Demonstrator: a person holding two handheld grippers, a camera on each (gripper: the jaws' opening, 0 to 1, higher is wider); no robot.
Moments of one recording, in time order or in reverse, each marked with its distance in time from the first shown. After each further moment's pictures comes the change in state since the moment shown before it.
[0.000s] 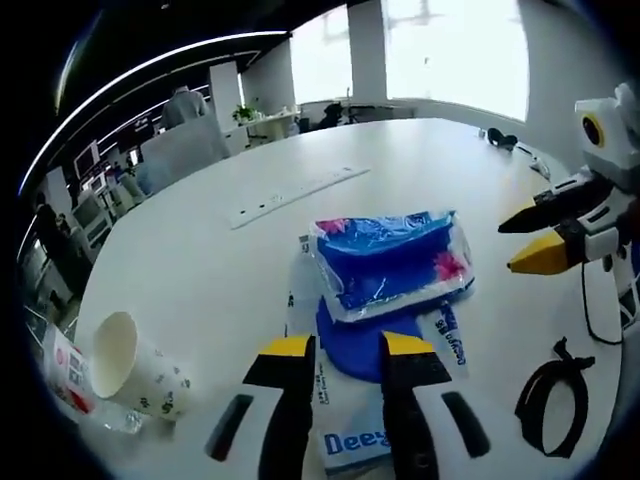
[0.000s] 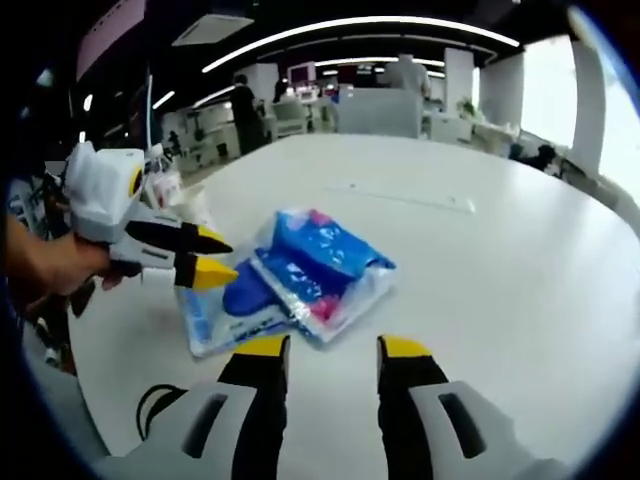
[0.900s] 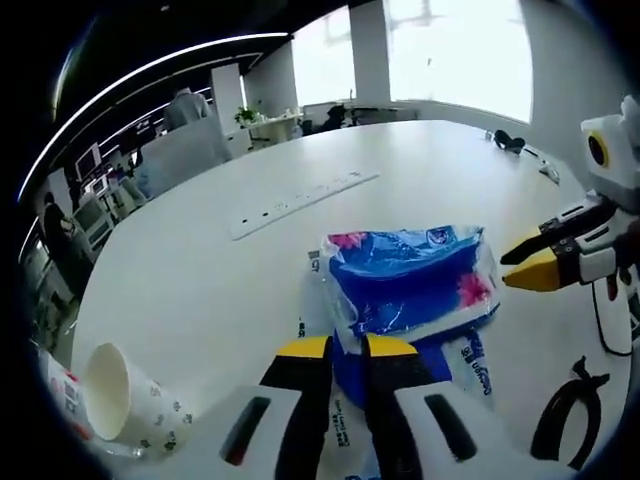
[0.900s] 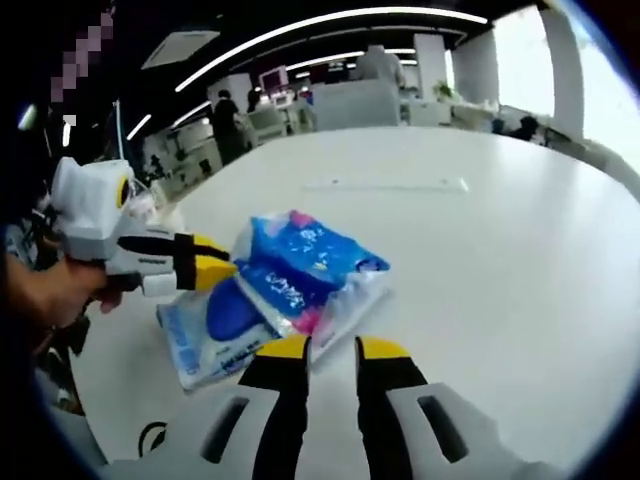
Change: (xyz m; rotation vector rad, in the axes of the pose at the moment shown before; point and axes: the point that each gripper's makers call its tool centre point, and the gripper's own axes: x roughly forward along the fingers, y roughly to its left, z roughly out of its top) left arm 0.024 0.012 0.013 -0.005 -0.013 0.011; right arm 0.027 -0.007 0.000 0.135 -0.004 -0.021
